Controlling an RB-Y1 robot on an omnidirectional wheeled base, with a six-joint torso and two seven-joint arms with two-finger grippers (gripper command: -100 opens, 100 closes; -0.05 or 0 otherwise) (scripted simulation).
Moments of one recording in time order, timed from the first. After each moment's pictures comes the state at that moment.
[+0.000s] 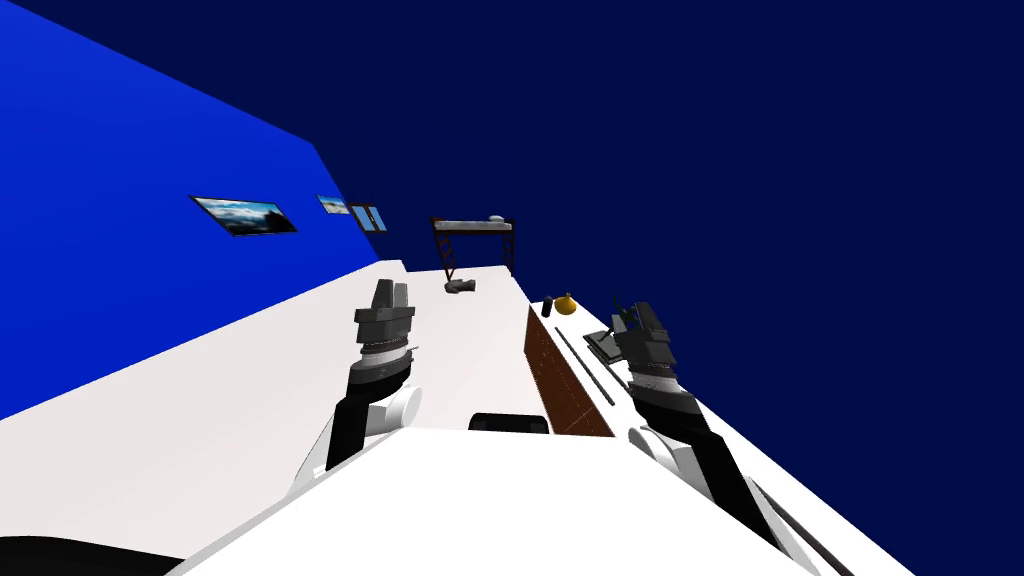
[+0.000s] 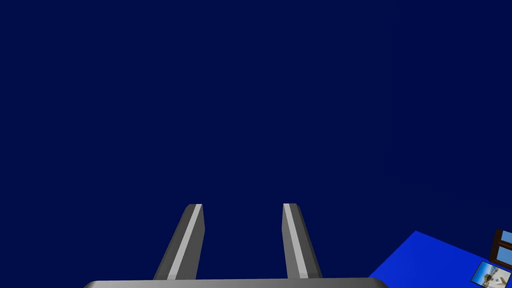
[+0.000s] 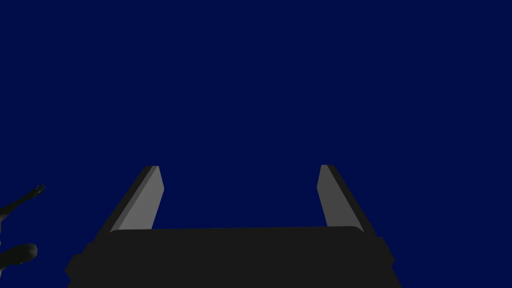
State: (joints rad) left arm 0.49 0.04 0.05 -2.34 0.01 -0.58 -0.12; right arm 0.67 -0.20 -0.08 -2.40 -0.16 -0.34 0.04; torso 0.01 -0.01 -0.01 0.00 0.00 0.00
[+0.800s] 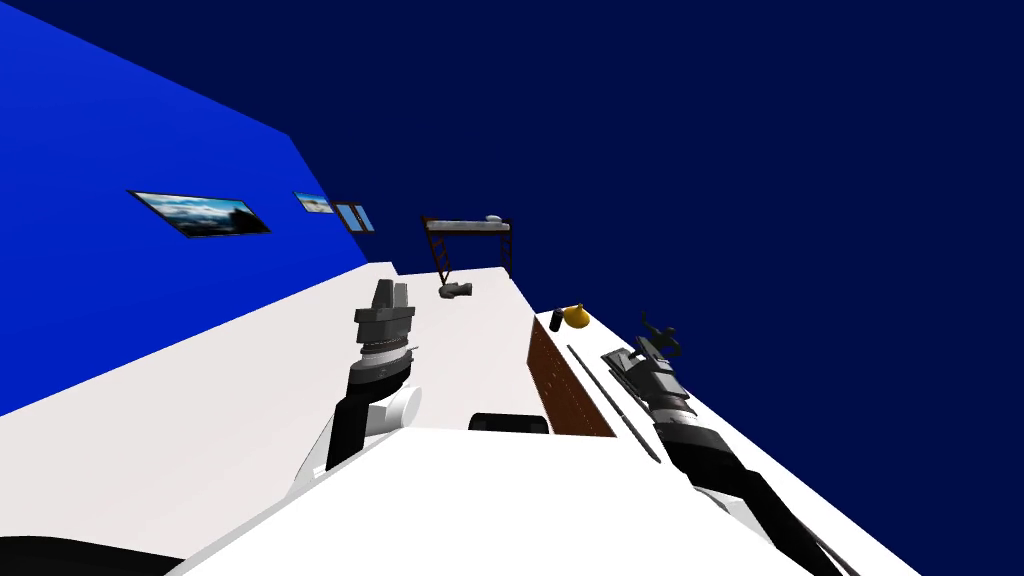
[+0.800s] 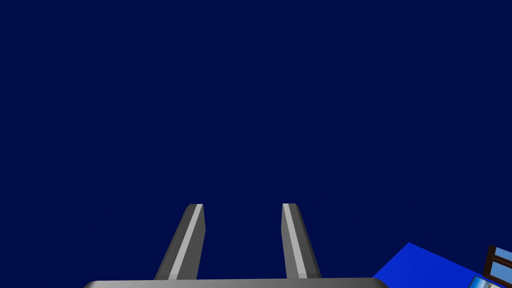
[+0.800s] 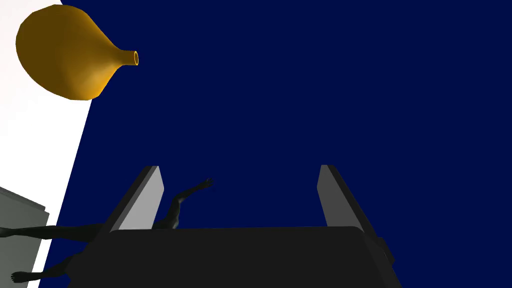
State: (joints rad) left arm 0.49 0.04 0.05 -2.34 0.01 -0.58 -0.12; right arm 0.91 -0.32 -0.15 -2.34 -0.37 -0.18 0.00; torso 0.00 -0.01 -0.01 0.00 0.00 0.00
